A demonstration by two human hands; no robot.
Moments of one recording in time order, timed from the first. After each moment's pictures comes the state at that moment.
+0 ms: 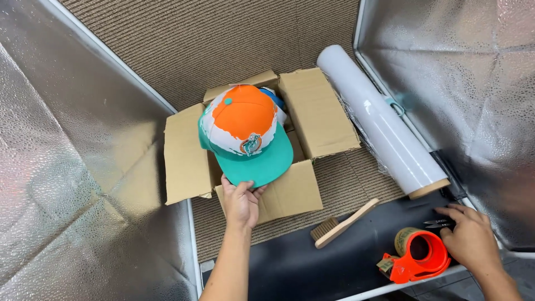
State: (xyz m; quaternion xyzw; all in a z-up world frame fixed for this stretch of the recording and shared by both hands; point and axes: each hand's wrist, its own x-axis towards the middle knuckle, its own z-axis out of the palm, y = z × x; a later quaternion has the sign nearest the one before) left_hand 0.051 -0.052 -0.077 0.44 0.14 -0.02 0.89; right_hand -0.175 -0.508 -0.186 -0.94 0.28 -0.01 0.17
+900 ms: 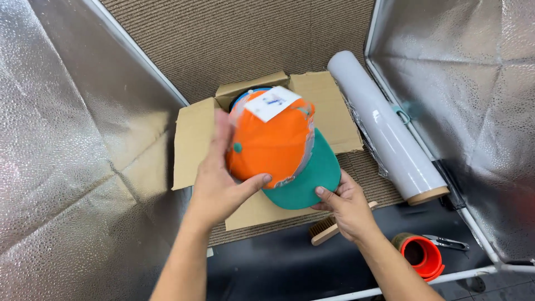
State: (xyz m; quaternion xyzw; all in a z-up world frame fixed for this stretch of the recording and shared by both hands) left_hand -0.011 -0.037 0.125 0.86 -0.21 0.06 0.46; right_hand -0.060 -0.274 -0.035 -0.53 0.11 0.00 0.84
